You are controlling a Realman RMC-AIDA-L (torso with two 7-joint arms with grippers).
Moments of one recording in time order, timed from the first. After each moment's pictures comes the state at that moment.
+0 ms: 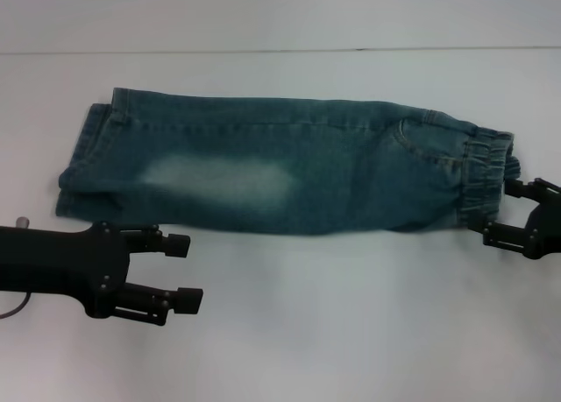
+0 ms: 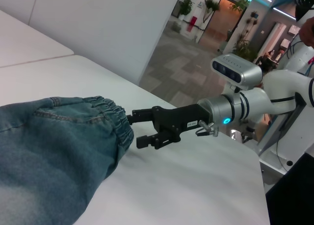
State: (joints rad) left arm -0.51 -2.09 0.55 0.89 2.25 1.99 -1.60; right arm 0.36 2.07 -0.53 -0.57 -1.98 -1.29 1.10
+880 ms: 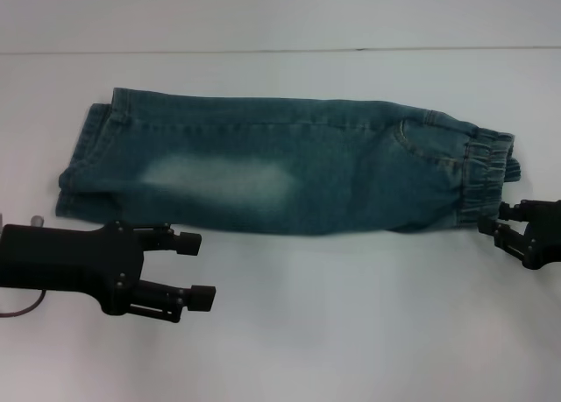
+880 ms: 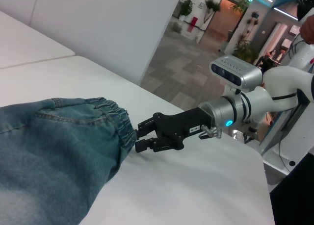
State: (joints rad) left arm -0.52 -2.10 0.56 0.87 2.24 1.95 -1.59; right arm 0.38 2.05 -0.54 -0.55 -2.05 -1.28 1.12
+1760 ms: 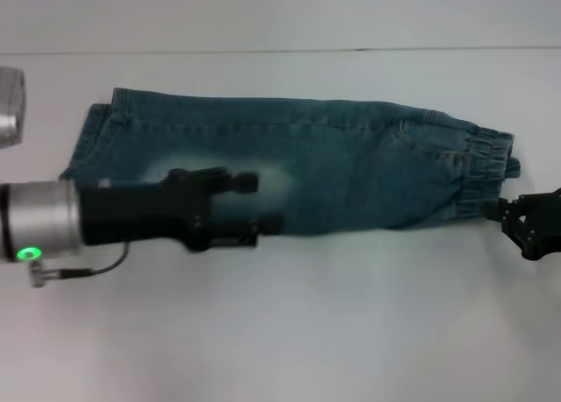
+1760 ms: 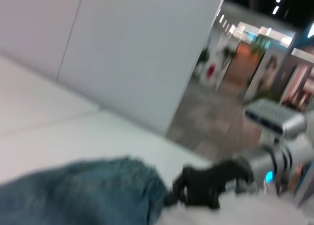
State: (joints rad) left arm -0.56 -2.16 0.60 0.72 2.06 1.71 -1.49; right arm 0.38 2.06 -0.53 -0.59 -2.05 -1.30 1.11
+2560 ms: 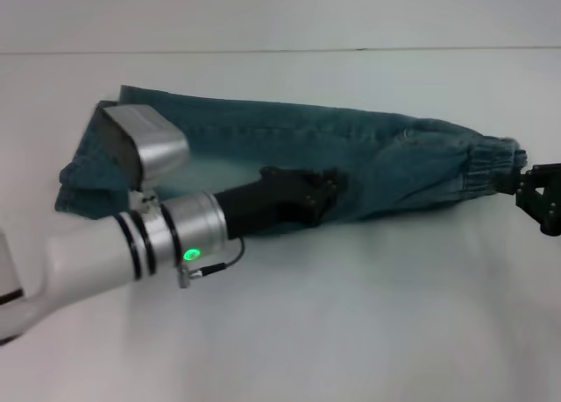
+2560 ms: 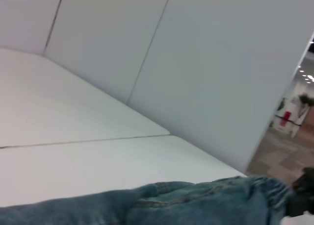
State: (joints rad) left arm -0.78 -2.18 0.60 0.05 1.76 1.14 -1.06; right arm 0.35 2.10 -0.54 -0.84 -2.04 -1.48 1.28
